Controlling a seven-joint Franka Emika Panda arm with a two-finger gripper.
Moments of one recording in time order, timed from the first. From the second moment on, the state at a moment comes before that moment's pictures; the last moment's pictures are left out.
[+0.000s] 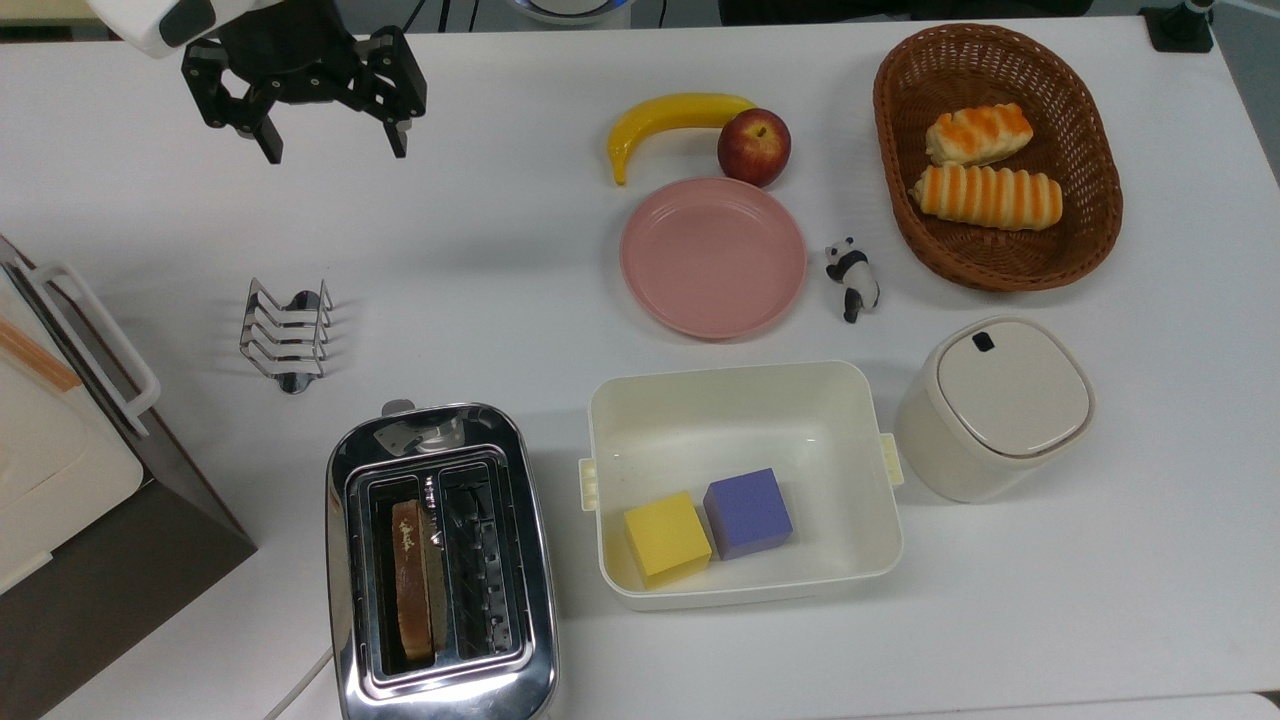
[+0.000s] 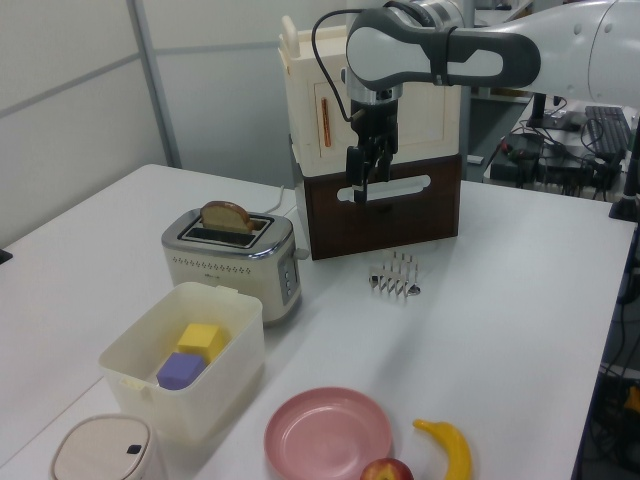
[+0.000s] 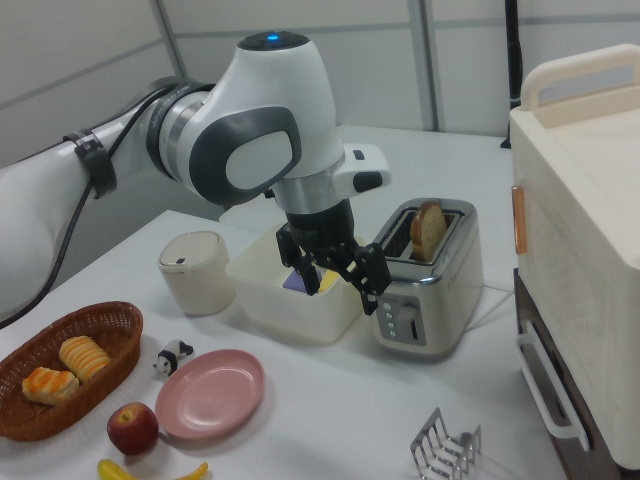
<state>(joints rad) -0.19 0.27 -0.03 -1.34 0.04 1.65 -0.27</state>
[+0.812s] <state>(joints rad) -0.18 0.30 -0.02 -1.36 0.04 1.91 -0.24</state>
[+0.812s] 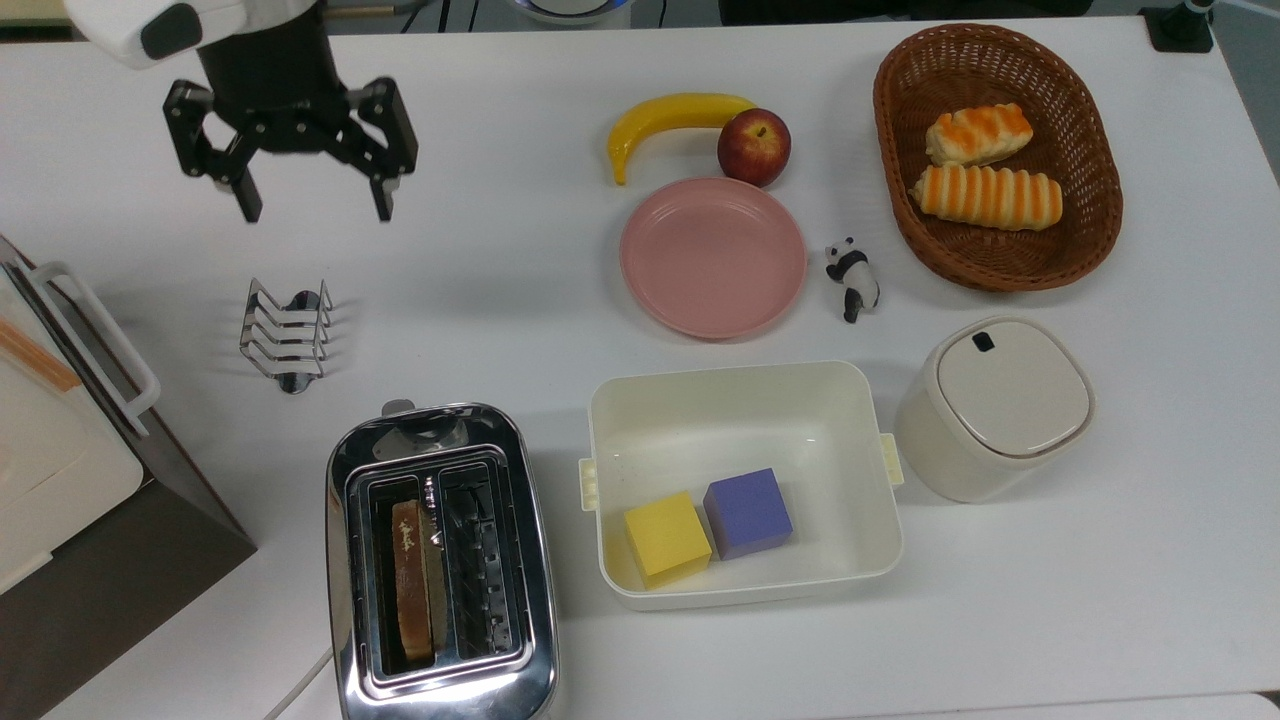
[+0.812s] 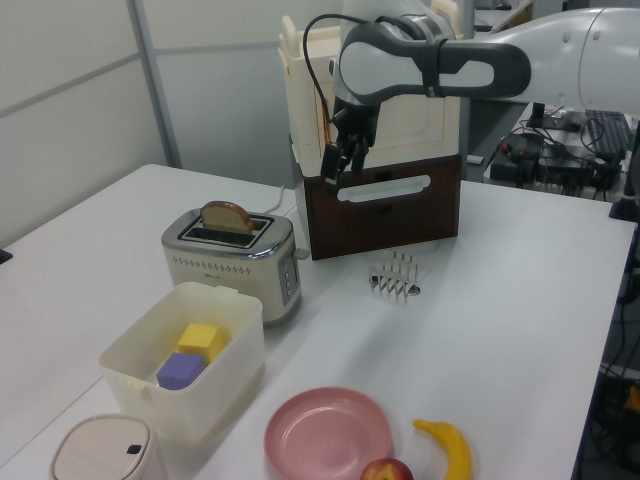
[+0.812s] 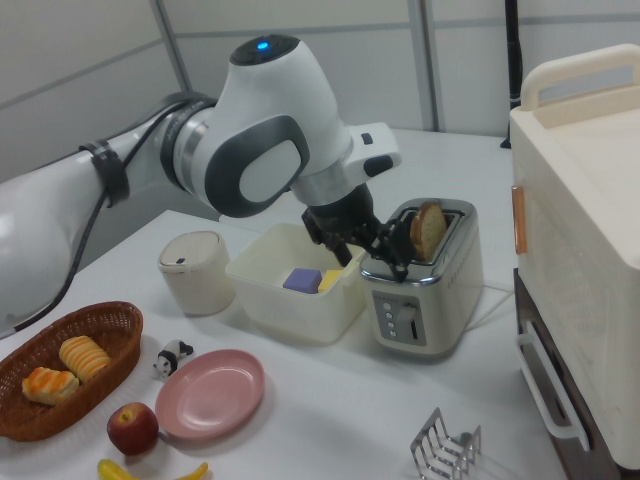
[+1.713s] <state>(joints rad) -0.17 0.46 0.05 -1.37 0.10 2.50 -0.15</state>
